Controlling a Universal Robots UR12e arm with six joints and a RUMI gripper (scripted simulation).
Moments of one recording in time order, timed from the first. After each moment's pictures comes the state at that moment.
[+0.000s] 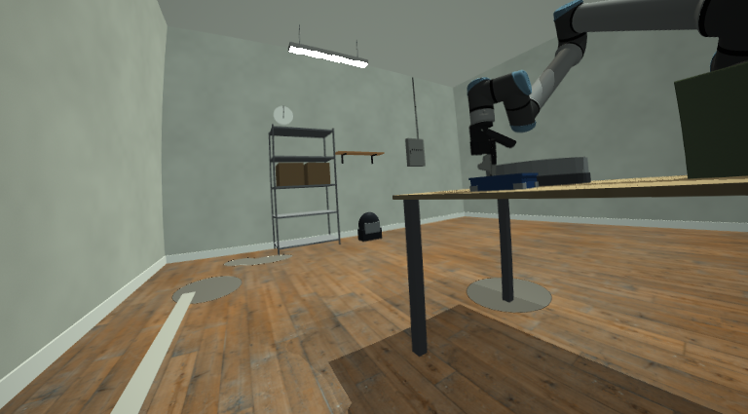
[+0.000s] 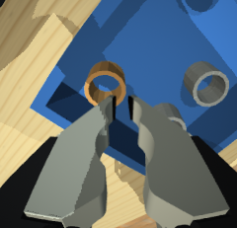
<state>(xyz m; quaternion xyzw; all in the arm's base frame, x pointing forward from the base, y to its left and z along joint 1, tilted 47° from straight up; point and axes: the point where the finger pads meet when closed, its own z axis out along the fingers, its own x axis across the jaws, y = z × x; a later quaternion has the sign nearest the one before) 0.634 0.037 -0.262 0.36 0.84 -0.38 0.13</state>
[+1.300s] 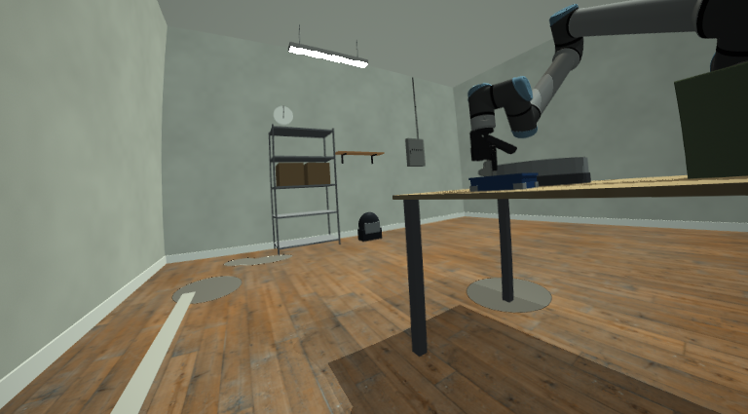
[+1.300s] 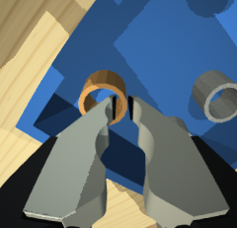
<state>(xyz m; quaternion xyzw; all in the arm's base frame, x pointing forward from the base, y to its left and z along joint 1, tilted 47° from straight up) 0.632 0.020 -0.278 0.36 0.84 -0.38 0.13</state>
